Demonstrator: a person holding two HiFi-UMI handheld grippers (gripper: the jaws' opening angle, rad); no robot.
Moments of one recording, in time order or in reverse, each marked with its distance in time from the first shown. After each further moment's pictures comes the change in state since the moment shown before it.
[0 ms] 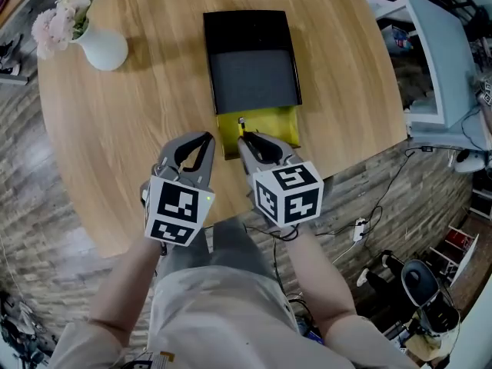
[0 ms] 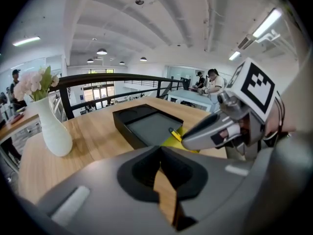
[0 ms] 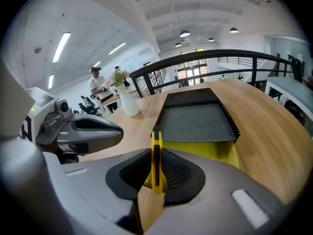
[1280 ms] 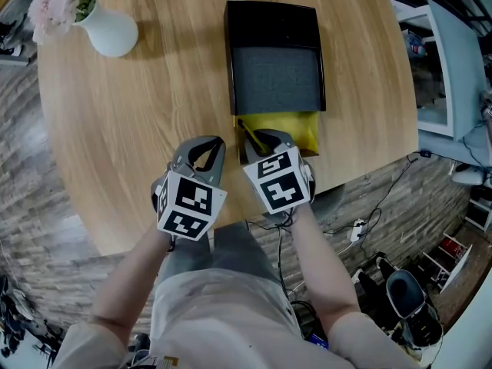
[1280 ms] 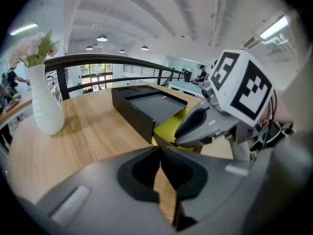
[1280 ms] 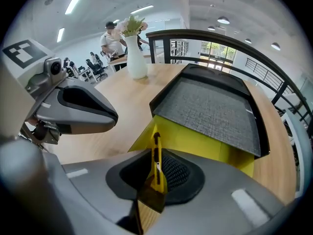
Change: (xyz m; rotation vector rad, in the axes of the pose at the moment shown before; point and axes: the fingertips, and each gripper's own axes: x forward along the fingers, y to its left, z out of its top) left arm 0.035 0.014 -0.064 -0.053 0.124 -0.048; right arm 0.073 -0.011 -0.045 -0.340 0.323 -0.051
